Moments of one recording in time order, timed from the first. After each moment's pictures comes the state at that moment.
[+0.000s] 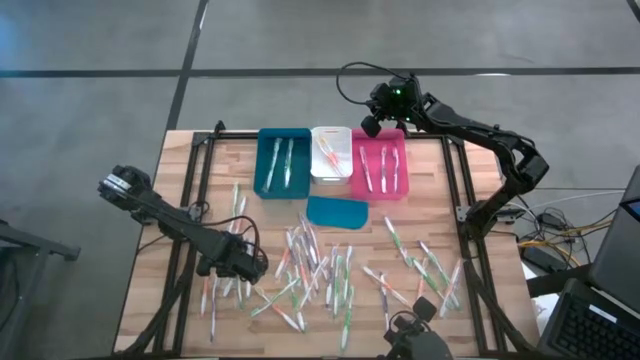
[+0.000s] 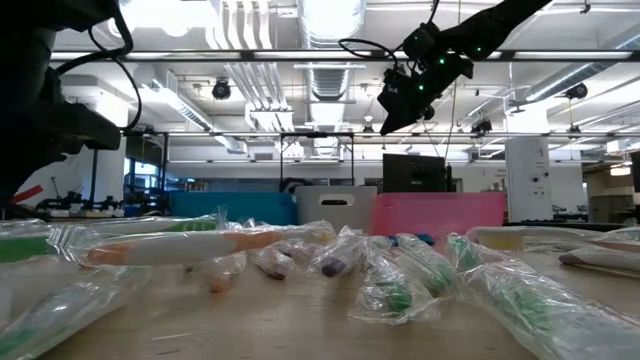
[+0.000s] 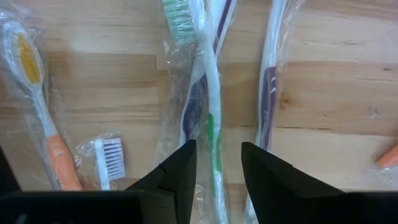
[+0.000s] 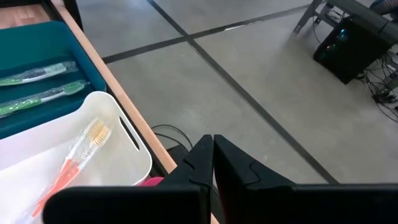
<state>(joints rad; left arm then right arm) -0.51 1.43 0.78 -0.81 0.12 -2.12 -0.78 1.59 1.23 -0.17 0.01 -0.22</state>
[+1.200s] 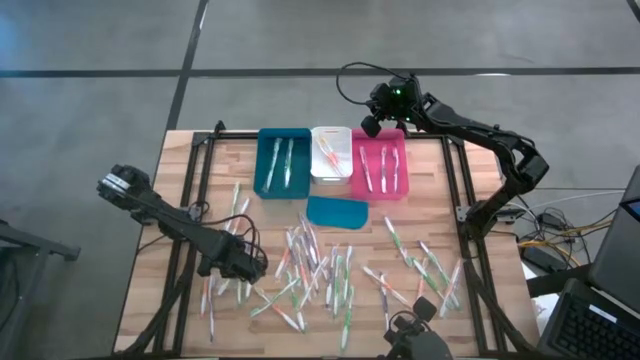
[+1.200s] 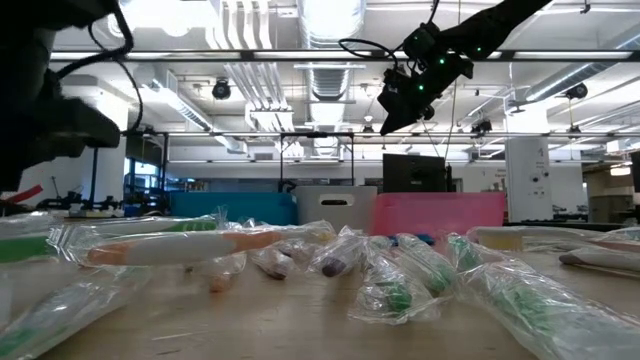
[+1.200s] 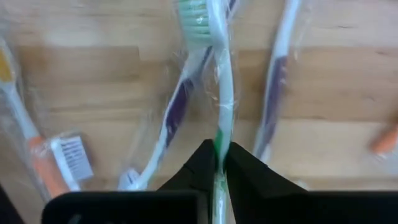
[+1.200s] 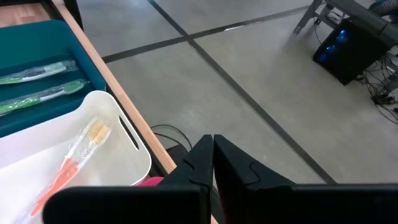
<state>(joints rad) -0.51 1.42 0.75 -0.75 0.13 -2.09 -0.78 1.59 1.23 -0.17 0.01 -0.23</state>
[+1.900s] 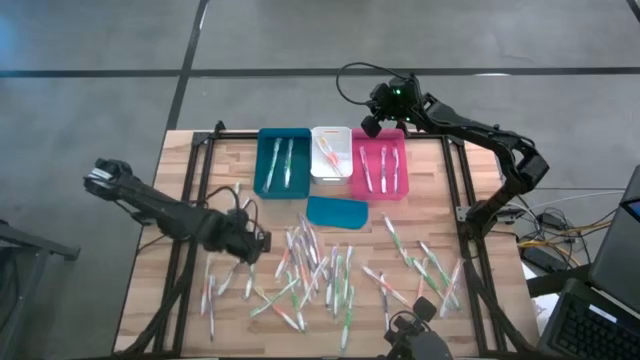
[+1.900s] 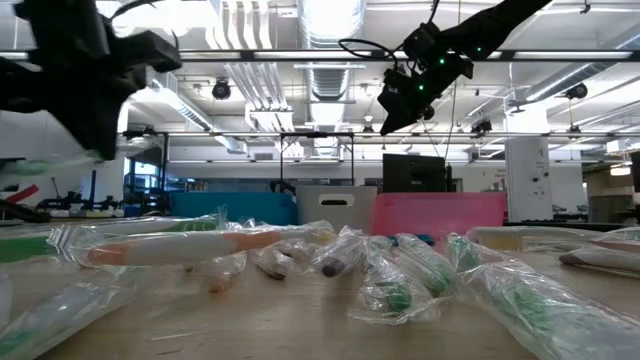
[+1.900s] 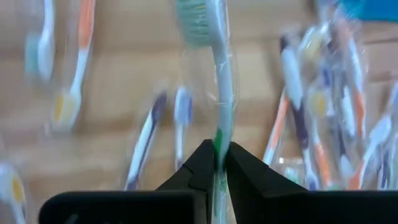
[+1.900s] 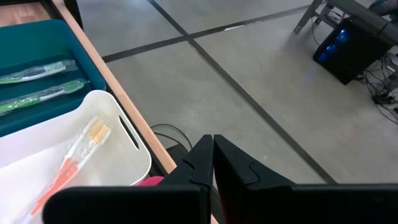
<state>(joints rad) -0.37 1.25 0.88 -0.95 -0.23 -1.85 -0.78 1.59 1.23 -0.18 0.01 -0.23</state>
